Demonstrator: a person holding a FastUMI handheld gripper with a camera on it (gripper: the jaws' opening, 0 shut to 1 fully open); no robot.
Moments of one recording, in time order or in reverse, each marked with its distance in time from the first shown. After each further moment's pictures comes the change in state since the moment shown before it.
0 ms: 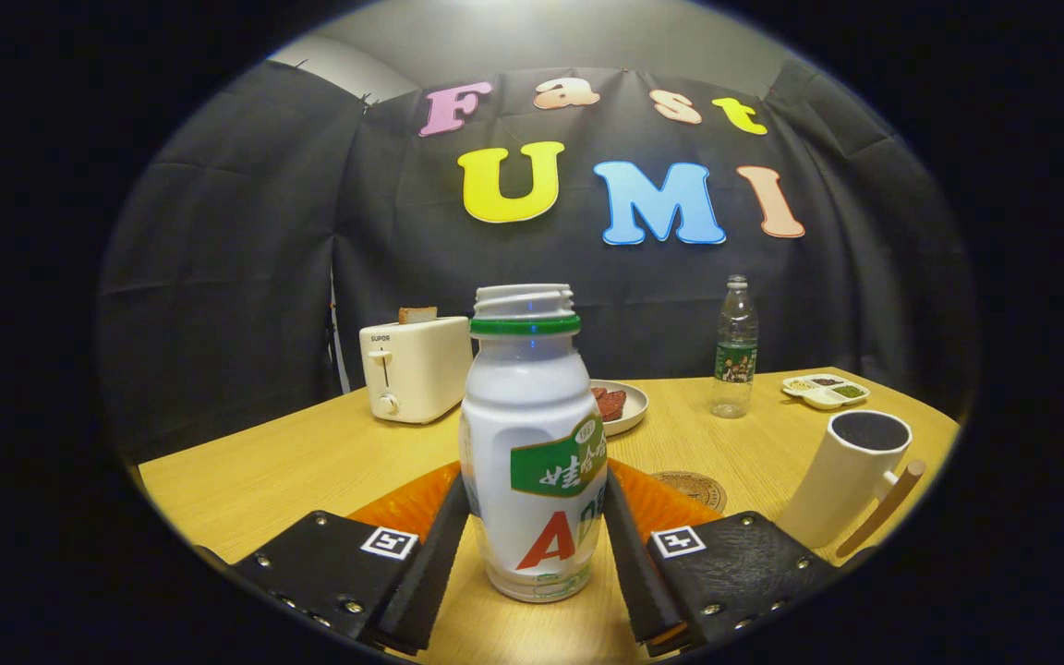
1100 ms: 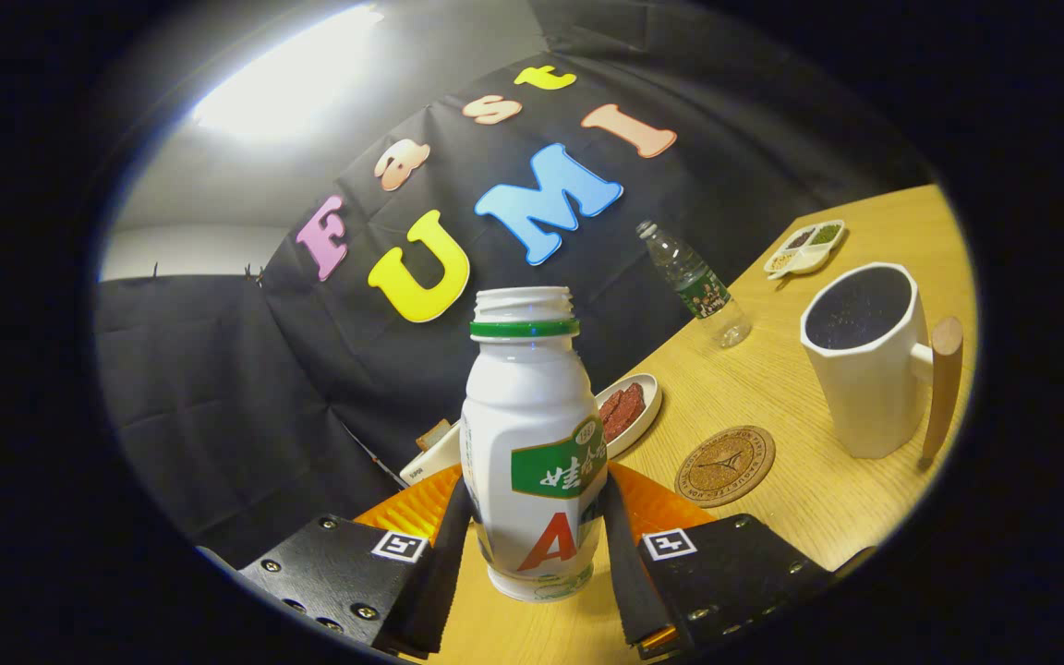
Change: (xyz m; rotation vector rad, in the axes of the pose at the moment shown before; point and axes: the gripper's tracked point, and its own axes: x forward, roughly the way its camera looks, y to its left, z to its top) arm -0.007 -0.028 0.045 0.739 -0.128 0.074
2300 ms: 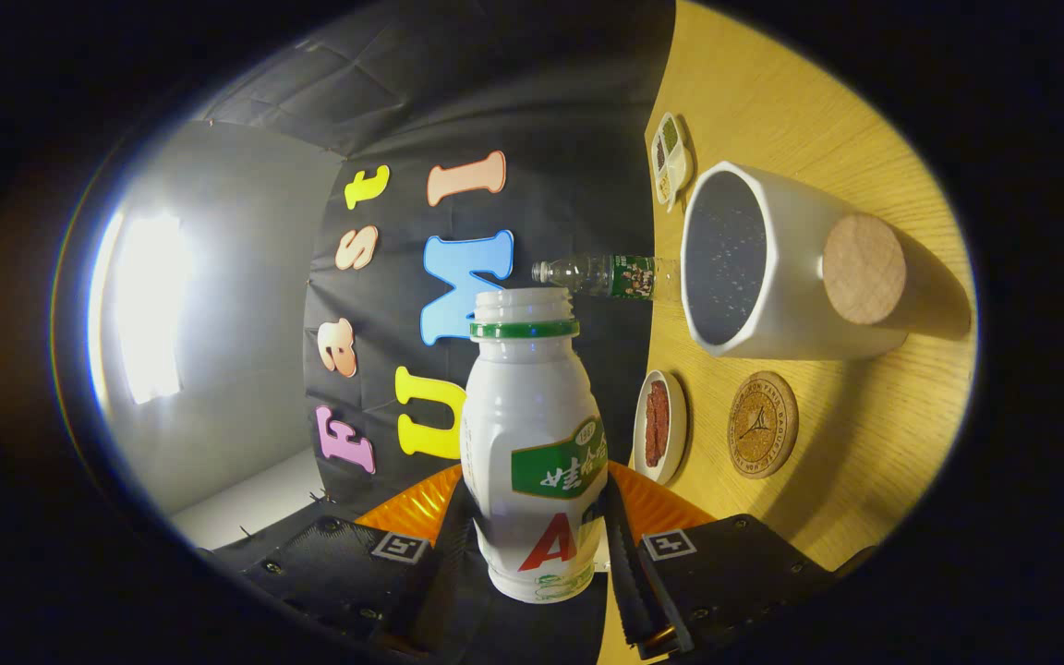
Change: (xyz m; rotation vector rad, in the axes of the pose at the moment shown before) arm -0.005 -0.021 0.068 0.738 -0.174 0.096
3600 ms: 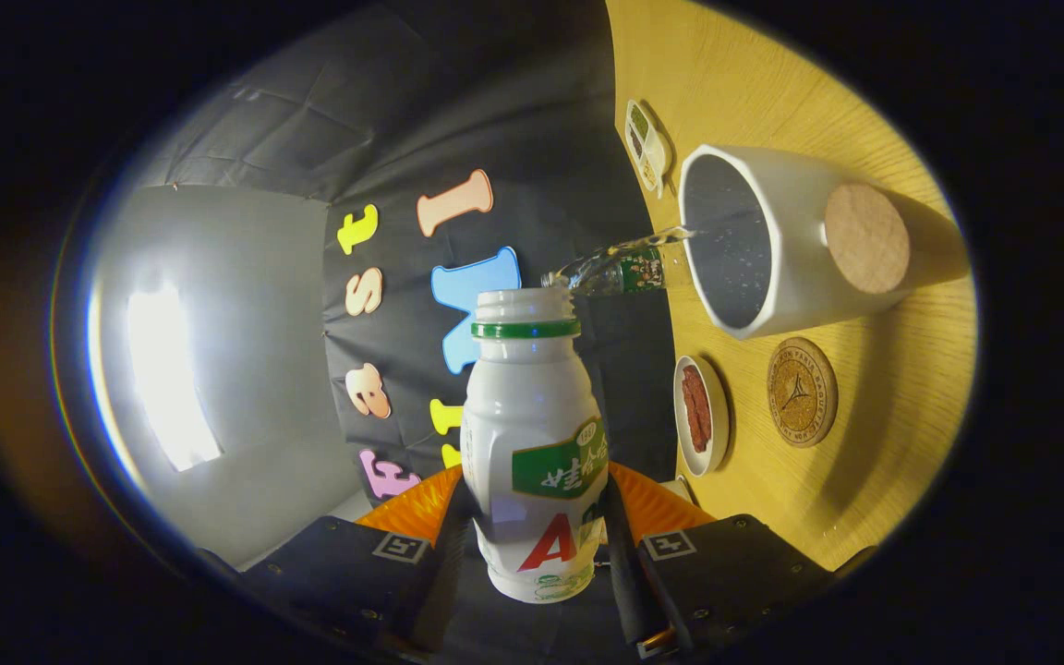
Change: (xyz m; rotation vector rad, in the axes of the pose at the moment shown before) arm -0.001 0.022 0.008 0.172 -0.036 0.079
